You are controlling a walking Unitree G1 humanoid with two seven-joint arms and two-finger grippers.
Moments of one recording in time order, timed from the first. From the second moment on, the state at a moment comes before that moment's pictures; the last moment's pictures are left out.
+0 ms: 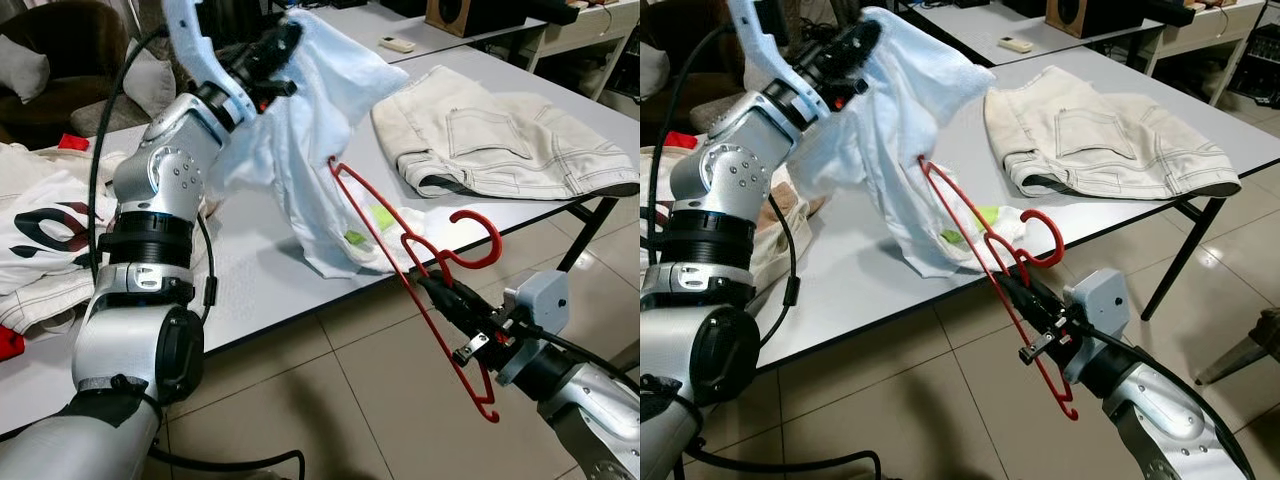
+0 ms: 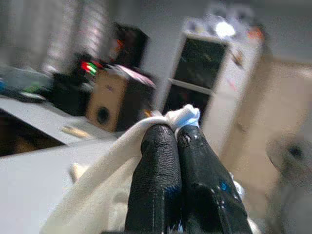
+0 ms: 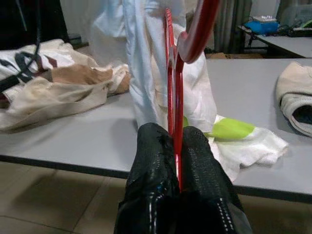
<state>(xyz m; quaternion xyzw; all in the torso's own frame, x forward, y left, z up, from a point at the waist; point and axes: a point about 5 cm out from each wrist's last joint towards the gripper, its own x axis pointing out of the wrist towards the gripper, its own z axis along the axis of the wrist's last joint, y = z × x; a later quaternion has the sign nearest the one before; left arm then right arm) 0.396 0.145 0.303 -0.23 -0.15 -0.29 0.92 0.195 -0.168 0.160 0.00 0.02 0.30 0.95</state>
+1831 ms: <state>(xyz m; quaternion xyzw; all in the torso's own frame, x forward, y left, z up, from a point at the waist) 0.377 0.170 0.258 -0.13 -0.05 -0.22 0.96 0.259 -0.211 0.192 0.04 -0.08 0.19 0.98</state>
